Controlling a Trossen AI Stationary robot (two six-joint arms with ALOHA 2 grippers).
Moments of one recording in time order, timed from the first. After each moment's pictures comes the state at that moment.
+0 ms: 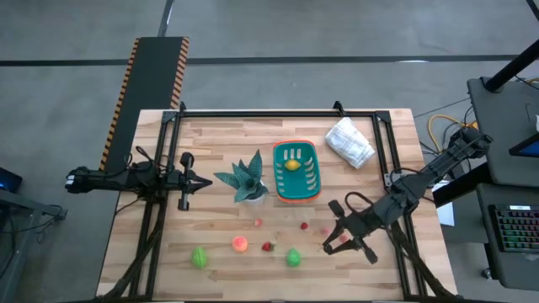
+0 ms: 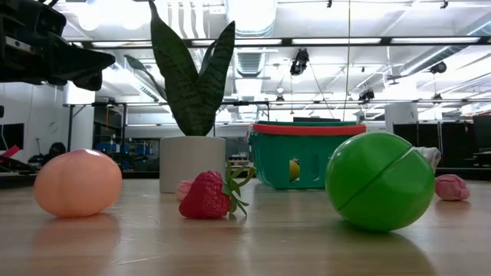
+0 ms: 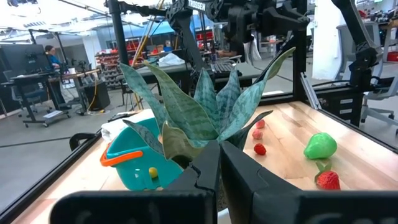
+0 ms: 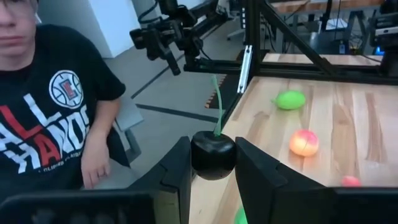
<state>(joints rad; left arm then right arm) -0.07 0.05 0.03 0.02 -0.06 0.14 0.62 1.22 0.77 0.11 0.04 0.22</state>
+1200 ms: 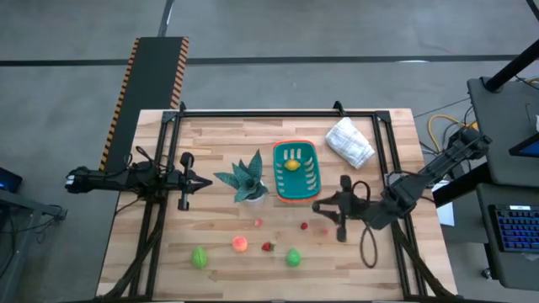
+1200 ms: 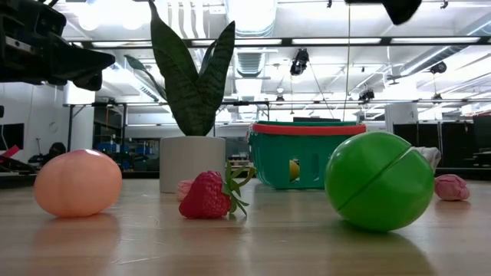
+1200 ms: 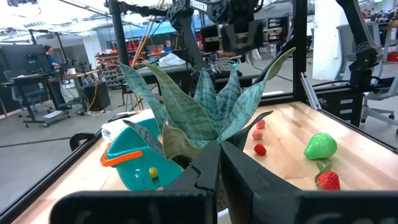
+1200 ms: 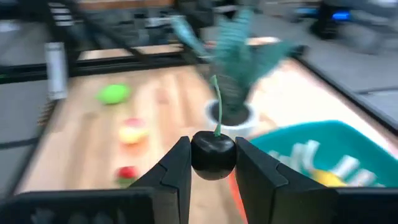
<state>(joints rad) -0.07 0.05 0.03 0.02 -0.06 0.14 0.62 1.26 0.77 -0.09 0.77 0.36</state>
